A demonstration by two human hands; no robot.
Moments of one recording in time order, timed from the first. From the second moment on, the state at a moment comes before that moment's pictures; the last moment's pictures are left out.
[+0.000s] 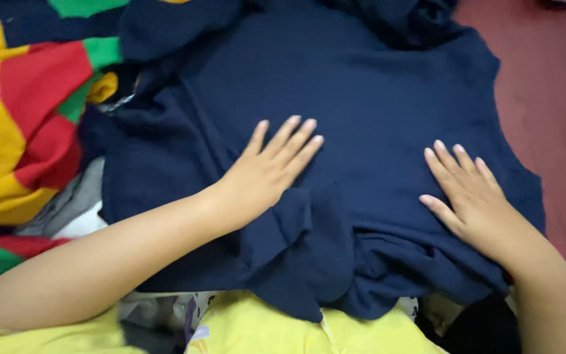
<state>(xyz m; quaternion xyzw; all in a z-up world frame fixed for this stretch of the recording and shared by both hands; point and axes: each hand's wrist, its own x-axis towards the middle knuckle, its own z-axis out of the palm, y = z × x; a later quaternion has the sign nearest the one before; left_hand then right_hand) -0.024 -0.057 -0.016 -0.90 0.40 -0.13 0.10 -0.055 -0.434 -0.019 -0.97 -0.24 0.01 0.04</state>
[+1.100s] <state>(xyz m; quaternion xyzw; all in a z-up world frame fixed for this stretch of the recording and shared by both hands) -0.068 0.036 0.024 -0.98 0.15 -0.02 0.14 0.069 -0.386 -0.027 -0.96 -0.28 0.02 0.07</state>
